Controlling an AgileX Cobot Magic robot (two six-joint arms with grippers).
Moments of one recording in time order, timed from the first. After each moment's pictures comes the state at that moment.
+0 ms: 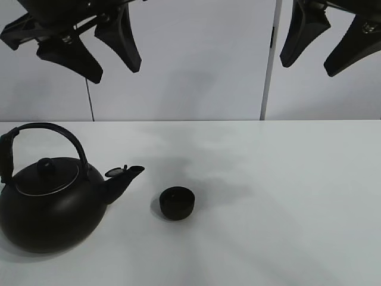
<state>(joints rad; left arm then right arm) -0.54 1.57 -1.25 -0.20 0.71 -0.22 0.28 1.48 -1.25 0.13 0.88 0.10</state>
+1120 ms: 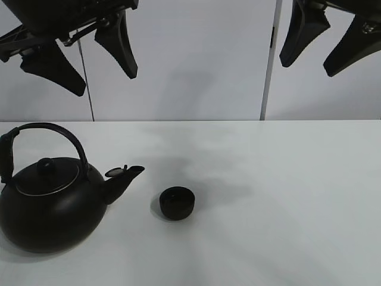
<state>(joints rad) -0.47 1.62 -1.28 -0.27 0.78 -0.23 0.28 1.48 -1.25 0.13 0.88 0.10</state>
